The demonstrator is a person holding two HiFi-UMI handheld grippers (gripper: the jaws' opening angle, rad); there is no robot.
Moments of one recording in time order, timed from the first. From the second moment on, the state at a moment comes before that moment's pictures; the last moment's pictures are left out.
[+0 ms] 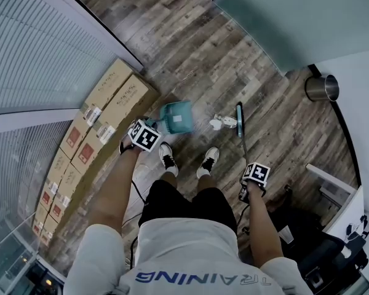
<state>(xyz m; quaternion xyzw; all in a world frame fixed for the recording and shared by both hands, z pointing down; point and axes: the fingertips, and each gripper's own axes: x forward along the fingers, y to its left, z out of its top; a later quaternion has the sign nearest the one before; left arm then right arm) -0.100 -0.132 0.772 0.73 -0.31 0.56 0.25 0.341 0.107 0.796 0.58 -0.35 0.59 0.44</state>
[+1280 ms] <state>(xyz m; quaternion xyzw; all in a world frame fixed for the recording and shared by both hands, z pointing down) -0.101 -0.134 0.771 0.73 -0.31 0.56 0.25 0.172 0.066 0.767 0.41 -0.53 0.59 0.44</state>
